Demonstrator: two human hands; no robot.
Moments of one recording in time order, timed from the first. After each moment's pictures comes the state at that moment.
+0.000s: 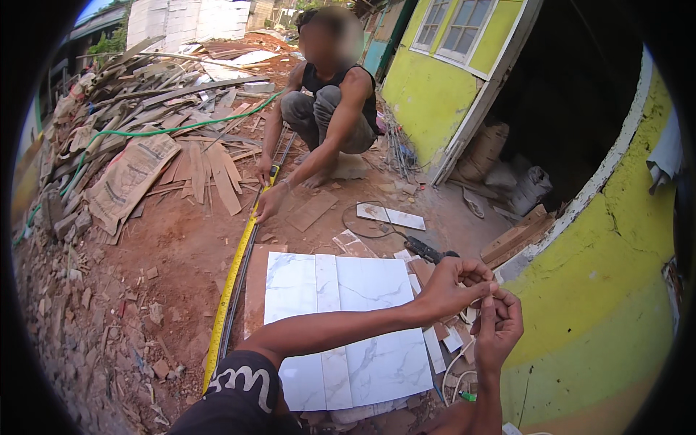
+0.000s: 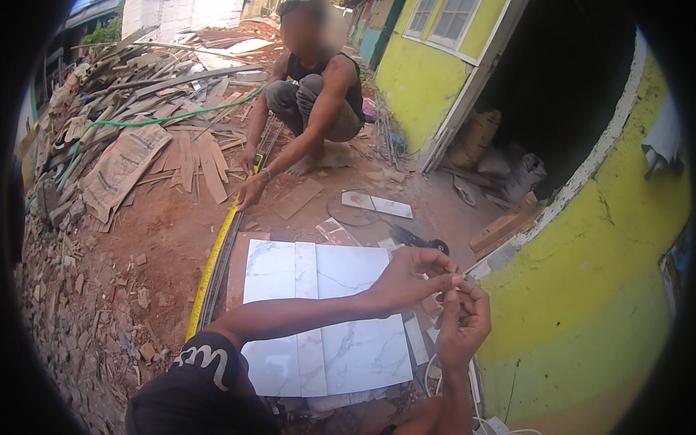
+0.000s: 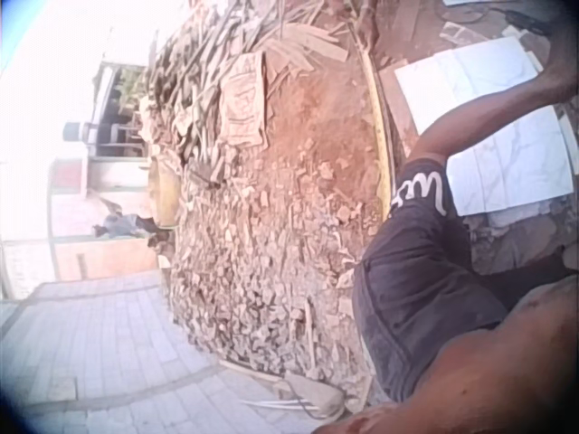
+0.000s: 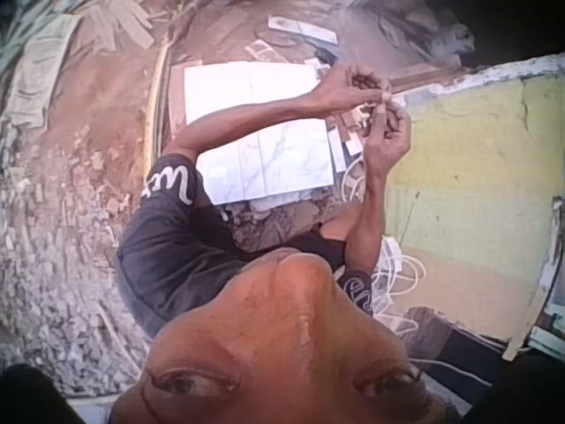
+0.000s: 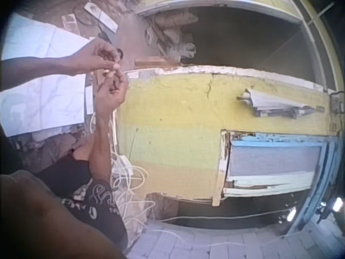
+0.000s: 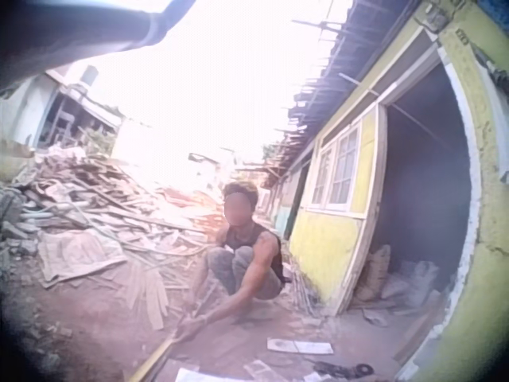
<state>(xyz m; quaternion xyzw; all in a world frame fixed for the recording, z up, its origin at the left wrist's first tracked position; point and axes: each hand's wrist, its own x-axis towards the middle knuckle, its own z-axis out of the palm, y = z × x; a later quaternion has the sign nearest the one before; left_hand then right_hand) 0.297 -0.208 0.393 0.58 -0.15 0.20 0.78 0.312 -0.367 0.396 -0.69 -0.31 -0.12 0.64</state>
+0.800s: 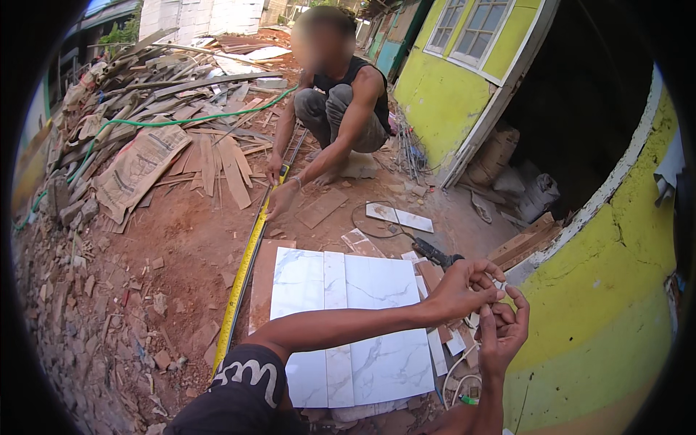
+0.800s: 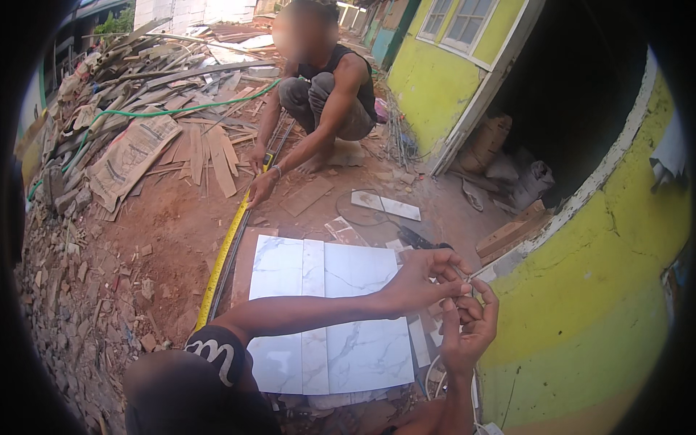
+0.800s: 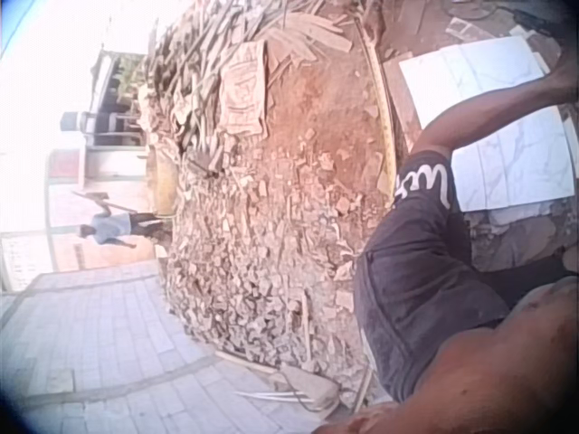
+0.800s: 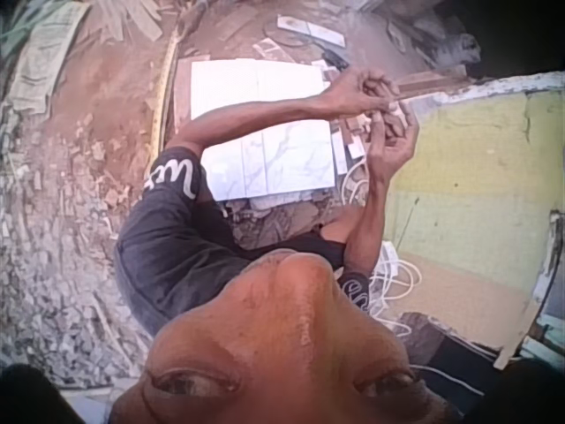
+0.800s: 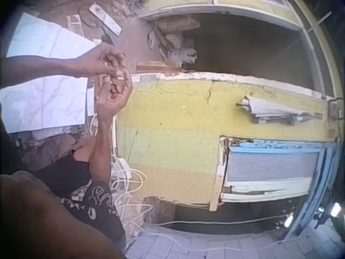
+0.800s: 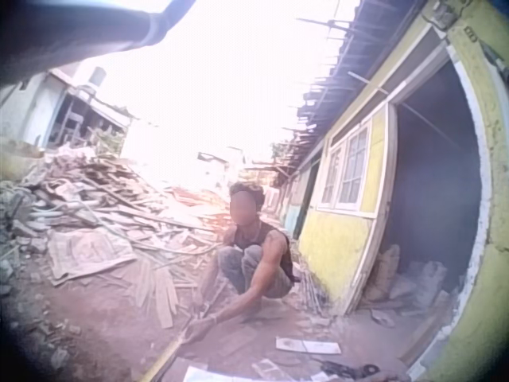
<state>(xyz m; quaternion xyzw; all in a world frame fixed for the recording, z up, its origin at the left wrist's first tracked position) 0.296 -0.205 0.393 0.59 -0.15 0.16 0.78 0.304 -0.367 0.400 -0.70 -0.34 -0.09 0.62</state>
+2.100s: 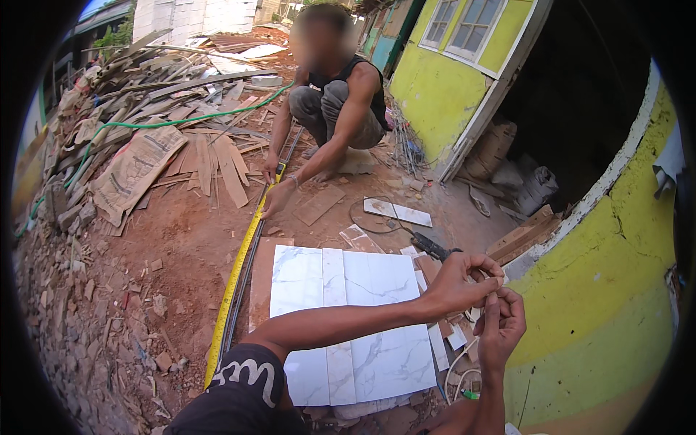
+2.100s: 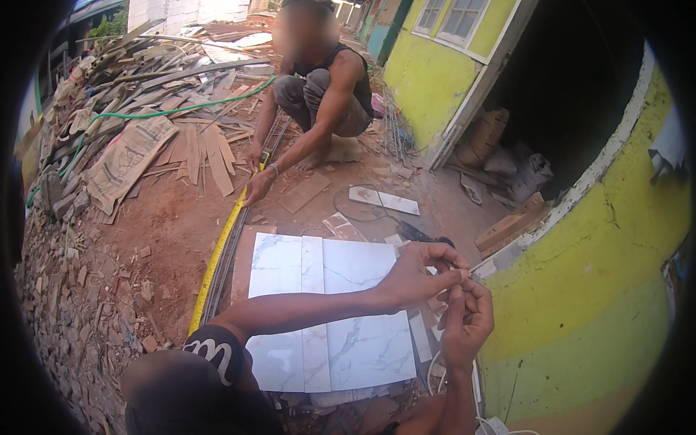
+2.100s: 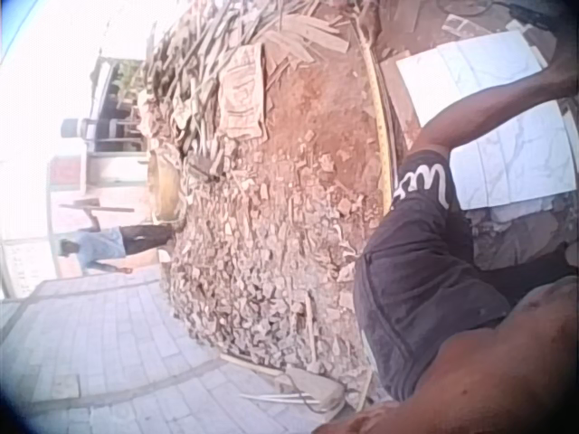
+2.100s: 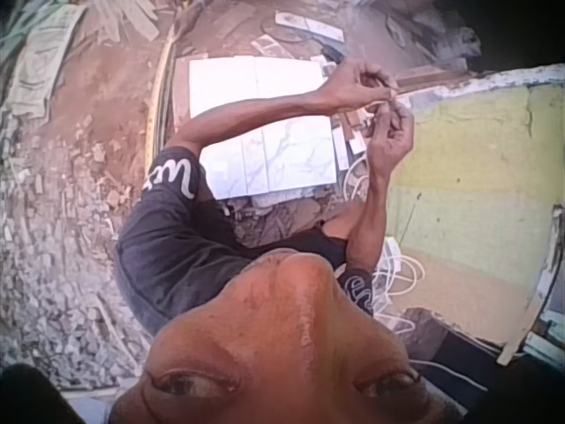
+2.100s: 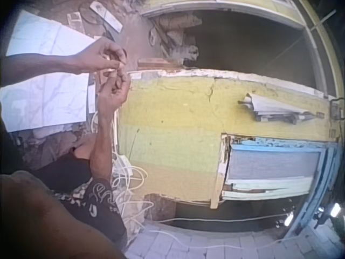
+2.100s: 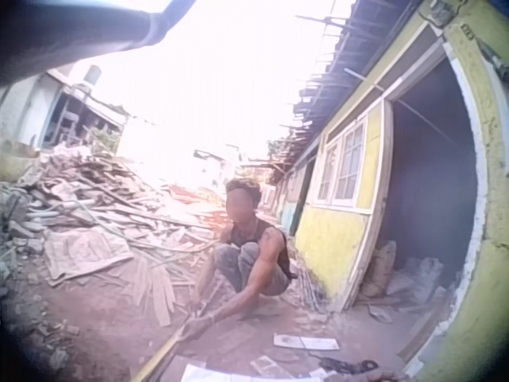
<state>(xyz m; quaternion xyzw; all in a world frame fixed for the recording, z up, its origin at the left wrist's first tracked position) 0.293 -0.204 0.395 0.59 -0.12 0.20 0.78 0.310 -0.364 0.393 -0.70 -0.33 -0.08 0.63</state>
